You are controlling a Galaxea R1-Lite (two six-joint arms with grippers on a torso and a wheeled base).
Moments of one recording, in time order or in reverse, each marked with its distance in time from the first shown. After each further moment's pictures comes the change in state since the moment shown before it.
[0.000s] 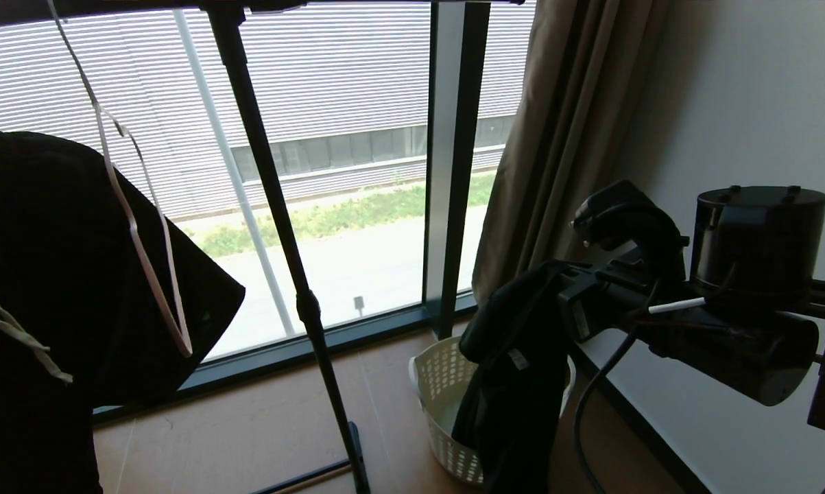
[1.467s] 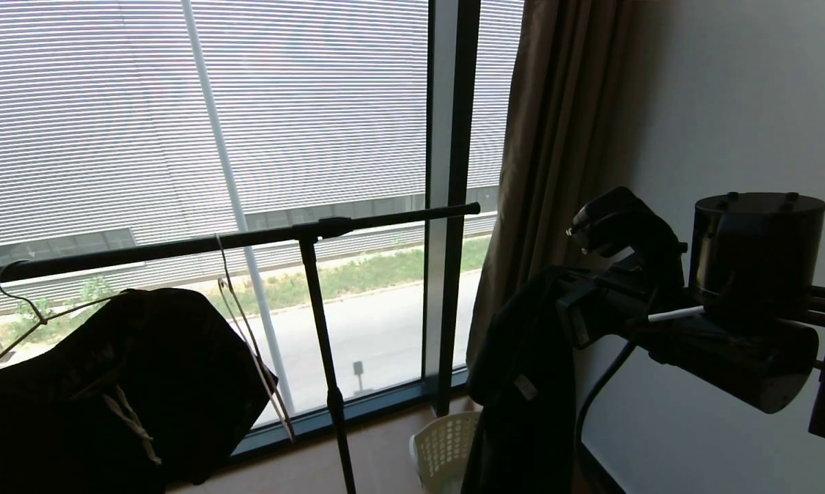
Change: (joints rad) left arm 0.000 -0.001 0.000 0.000 0.004 -0.007; right arm 0.000 0.002 0.013 -0.001 0.001 0.000
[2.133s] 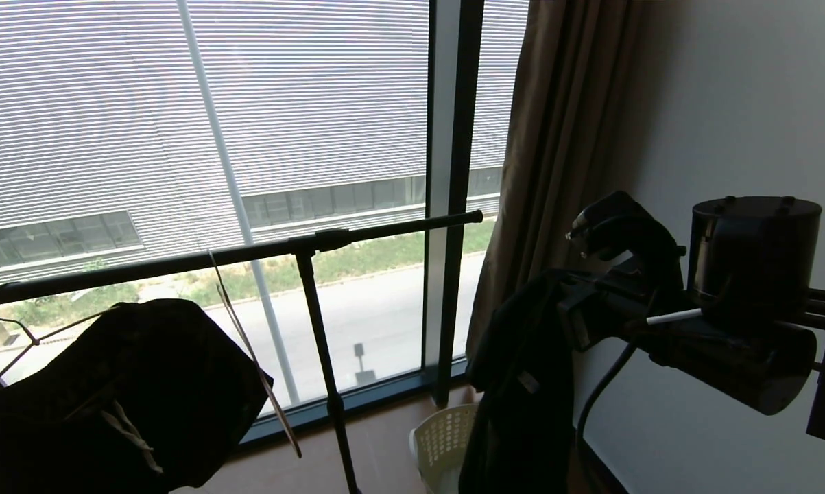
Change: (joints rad) left arm 0.000 0.000 0.000 0.000 -0.002 -0.001; right arm 0.000 0.001 0.011 -0.001 0.001 -0.007
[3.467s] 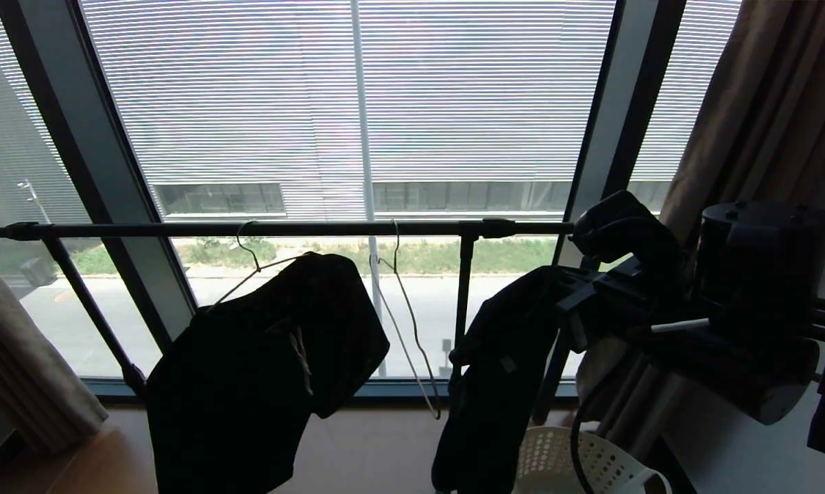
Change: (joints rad) left arm 0.000 0.000 0.000 0.000 -0.001 0.001; right arm 0.002 0.000 0.033 -0.079 0.000 -0.009
